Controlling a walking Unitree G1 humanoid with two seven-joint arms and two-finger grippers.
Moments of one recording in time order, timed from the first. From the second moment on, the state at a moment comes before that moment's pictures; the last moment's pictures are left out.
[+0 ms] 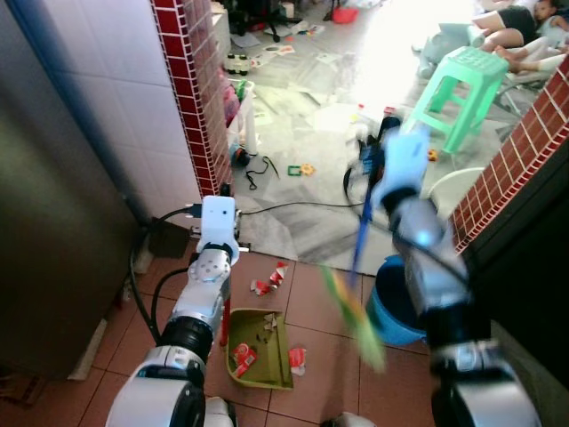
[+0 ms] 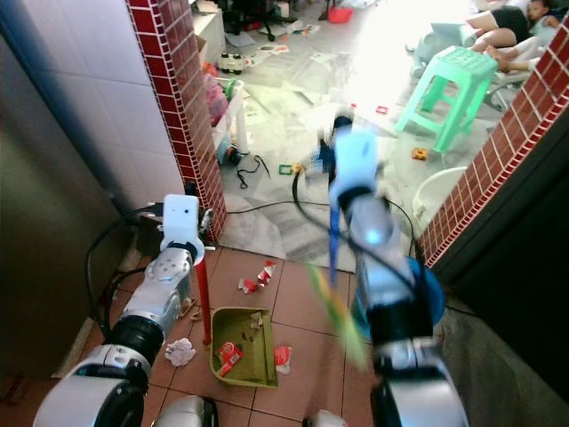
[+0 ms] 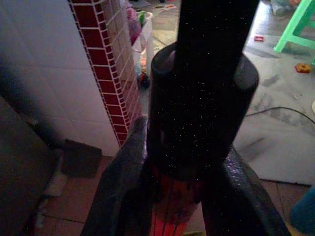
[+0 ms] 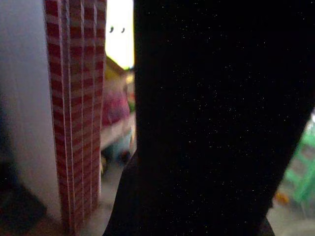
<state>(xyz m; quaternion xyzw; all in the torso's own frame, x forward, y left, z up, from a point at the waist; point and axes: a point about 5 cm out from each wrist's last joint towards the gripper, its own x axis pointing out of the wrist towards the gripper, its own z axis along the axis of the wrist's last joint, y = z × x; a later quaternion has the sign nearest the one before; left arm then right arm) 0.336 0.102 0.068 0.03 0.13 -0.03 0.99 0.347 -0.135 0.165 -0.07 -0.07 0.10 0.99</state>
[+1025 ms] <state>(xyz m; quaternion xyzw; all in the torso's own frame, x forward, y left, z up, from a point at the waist) 0.329 0.102 0.072 0.01 0.16 -0.04 0.99 0.365 -0.100 0.176 0.16 0.00 0.07 0.98</state>
